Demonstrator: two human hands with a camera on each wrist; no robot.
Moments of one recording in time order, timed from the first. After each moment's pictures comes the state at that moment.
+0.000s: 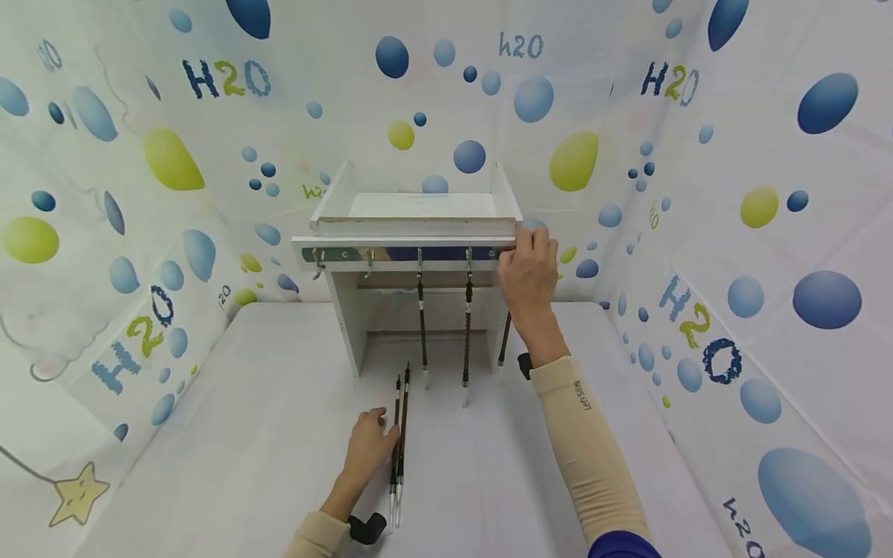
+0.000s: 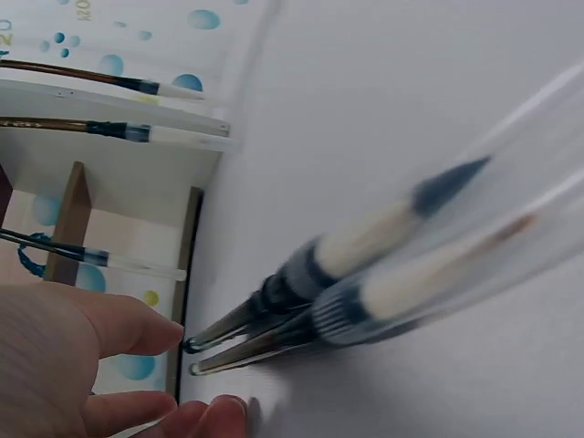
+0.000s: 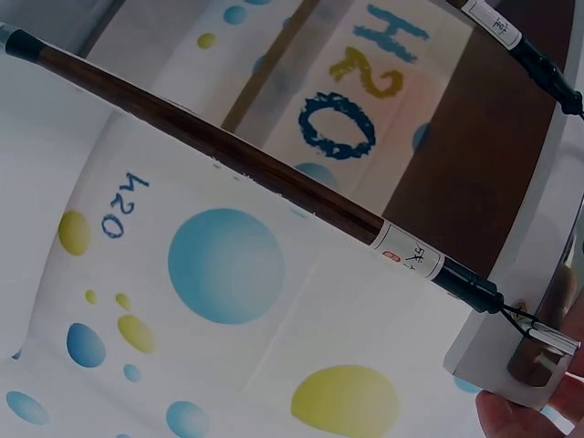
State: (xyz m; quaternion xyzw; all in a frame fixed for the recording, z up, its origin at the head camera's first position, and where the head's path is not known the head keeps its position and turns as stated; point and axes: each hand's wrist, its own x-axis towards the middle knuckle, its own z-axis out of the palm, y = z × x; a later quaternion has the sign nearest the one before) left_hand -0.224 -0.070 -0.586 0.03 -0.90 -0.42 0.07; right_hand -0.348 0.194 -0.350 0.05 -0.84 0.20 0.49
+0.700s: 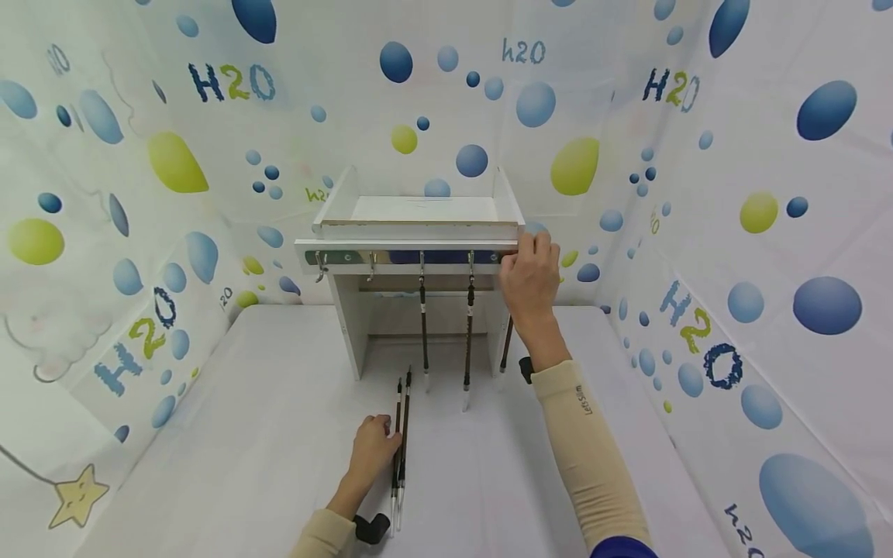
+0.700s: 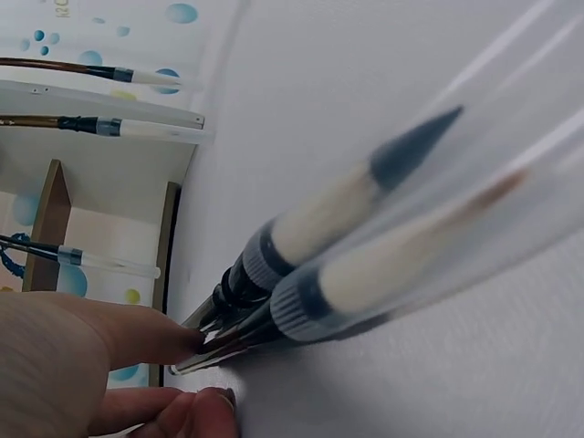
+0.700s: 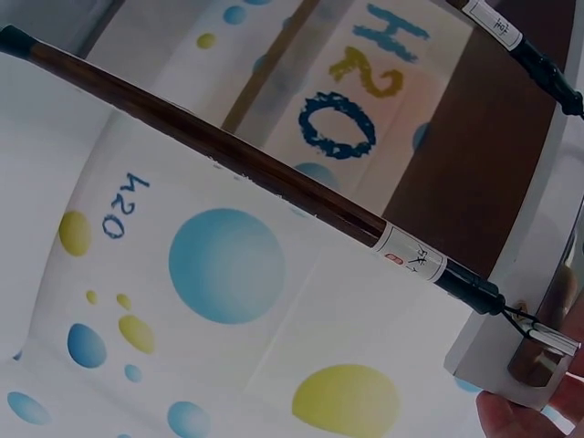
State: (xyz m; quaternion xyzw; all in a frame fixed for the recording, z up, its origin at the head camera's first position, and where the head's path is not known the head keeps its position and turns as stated) left_hand -0.228 -0.066 -0.595 0.02 -0.91 -0.41 0.06; right_hand -0.346 0.192 -0.350 0.06 -0.83 0.22 0.50
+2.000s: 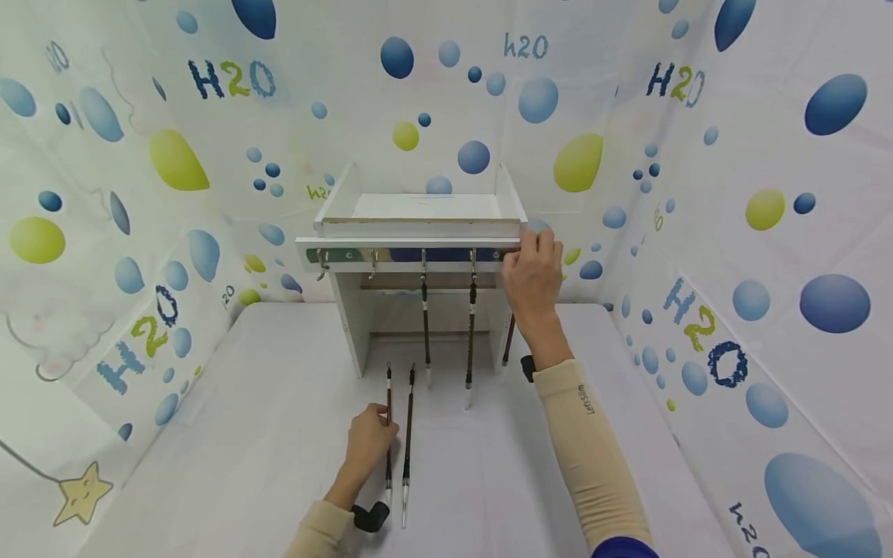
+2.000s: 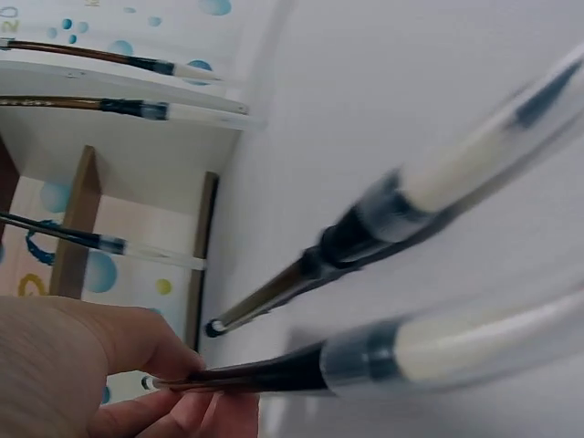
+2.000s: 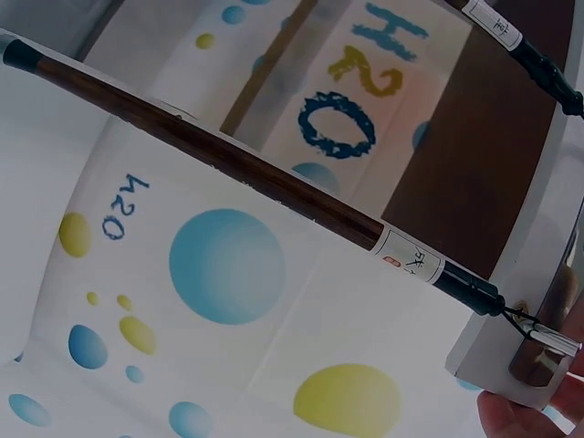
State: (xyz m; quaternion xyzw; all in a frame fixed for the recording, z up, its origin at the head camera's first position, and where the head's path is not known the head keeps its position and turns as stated) left_hand -0.235 -0.073 -0.580 0.05 -0.90 -0.43 0.09; right_hand -0.346 0.192 -0.349 0.05 -0.84 0.21 0.50
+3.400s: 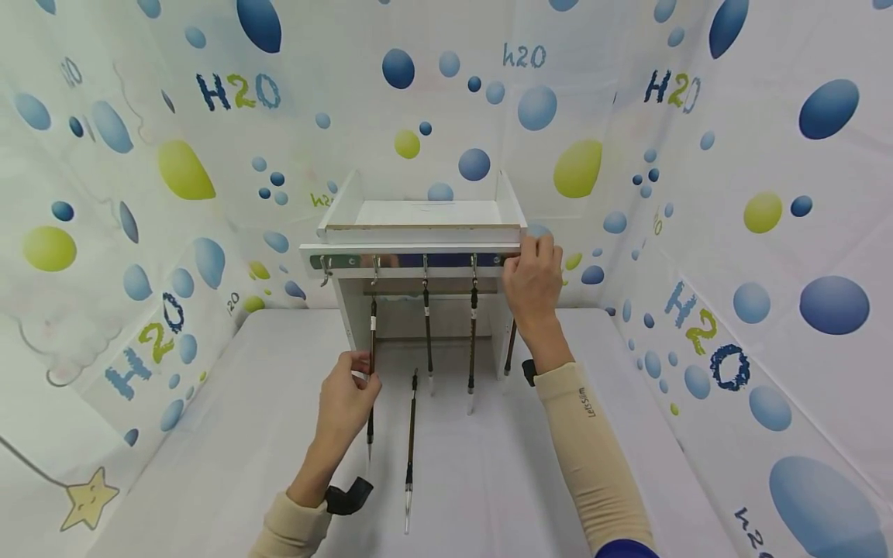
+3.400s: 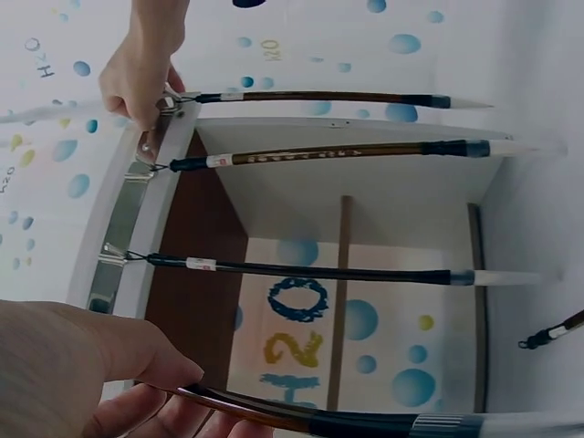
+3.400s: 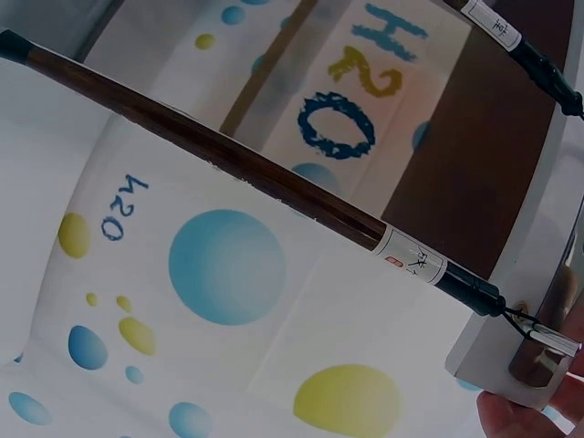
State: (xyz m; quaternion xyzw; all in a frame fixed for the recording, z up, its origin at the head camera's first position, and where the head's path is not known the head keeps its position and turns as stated) left_hand -0.222 -0.086 -0.451 -0.02 -0.87 -0.43 0.24; right_hand -0.344 0.192 -0.349 0.05 -0.84 0.22 0.50
